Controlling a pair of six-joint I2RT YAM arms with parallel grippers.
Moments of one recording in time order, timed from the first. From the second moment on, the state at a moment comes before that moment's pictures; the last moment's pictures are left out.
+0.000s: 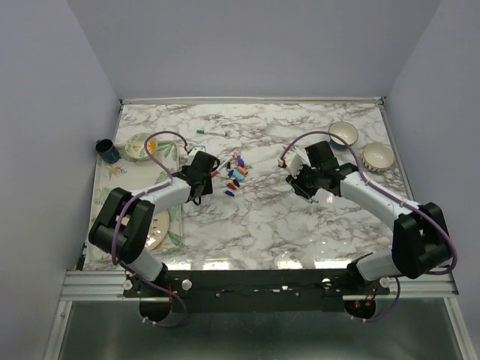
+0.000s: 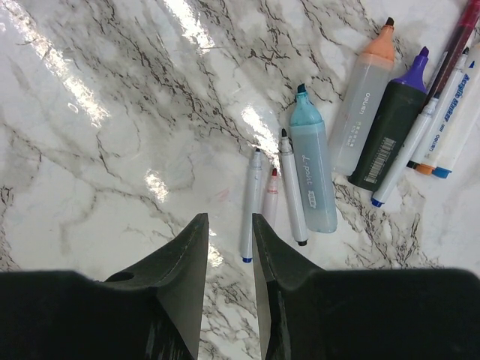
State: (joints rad) left arm -0.46 1.56 0.81 -0.20 -0.37 -0.47; right arm 0.44 1.43 0.92 -0.46 -0.23 -0.57
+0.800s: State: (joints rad) left arm -0.45 1.57 0.80 -0.23 -0.32 -0.48; right arm 0.44 1.42 0.92 -0.47 -0.24 -0.58
